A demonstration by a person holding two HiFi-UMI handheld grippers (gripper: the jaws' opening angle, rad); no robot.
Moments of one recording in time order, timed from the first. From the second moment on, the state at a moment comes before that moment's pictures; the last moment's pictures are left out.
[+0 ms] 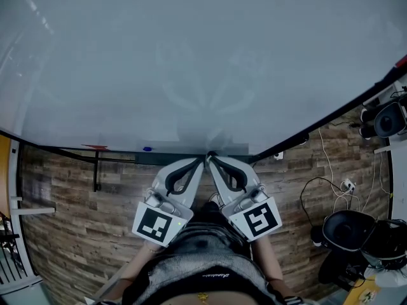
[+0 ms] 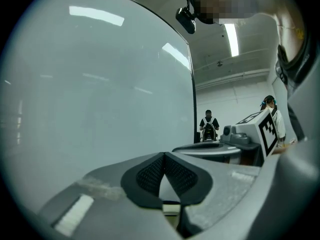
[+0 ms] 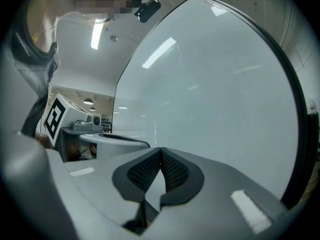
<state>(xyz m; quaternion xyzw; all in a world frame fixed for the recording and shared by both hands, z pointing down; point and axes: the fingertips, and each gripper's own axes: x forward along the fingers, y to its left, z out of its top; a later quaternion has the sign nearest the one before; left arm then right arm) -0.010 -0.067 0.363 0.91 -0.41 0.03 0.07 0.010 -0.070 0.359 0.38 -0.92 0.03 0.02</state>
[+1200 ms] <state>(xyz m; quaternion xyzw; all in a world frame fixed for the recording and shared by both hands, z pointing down) -0.013 -0.069 0.356 0.91 -0.41 0.03 0.06 0.007 -0.070 0.348 0.38 -0.92 0.01 0.03</state>
